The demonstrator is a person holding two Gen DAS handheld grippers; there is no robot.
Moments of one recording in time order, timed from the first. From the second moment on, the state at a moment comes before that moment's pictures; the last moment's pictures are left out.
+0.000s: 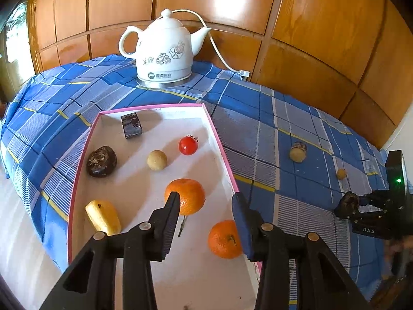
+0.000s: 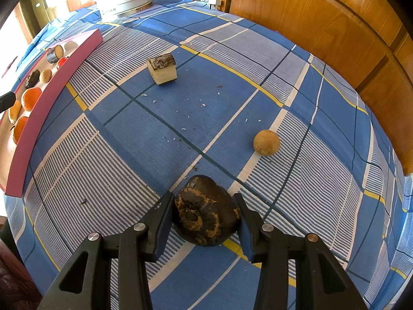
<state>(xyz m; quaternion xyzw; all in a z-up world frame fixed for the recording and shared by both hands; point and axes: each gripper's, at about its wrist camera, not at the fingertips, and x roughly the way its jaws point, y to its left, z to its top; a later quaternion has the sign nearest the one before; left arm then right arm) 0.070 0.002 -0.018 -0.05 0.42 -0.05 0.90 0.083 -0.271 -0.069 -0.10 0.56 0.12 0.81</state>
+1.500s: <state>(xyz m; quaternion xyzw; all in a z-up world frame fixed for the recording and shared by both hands) 0.029 0.080 -0.026 -0.06 0.34 0.08 0.94 0.080 -0.280 -0.071 -0.08 0.56 0.11 0.82</state>
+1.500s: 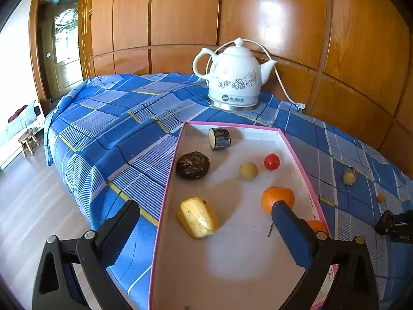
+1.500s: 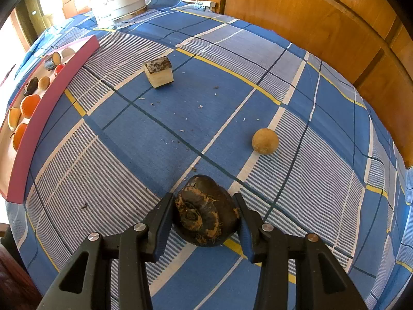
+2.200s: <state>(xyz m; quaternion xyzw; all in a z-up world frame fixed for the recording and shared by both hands) 0.025 0.114 -0.030 -0.10 0.33 0.13 0.93 0.079 -0.245 -0.050 -0.05 0.56 0.11 0.82</state>
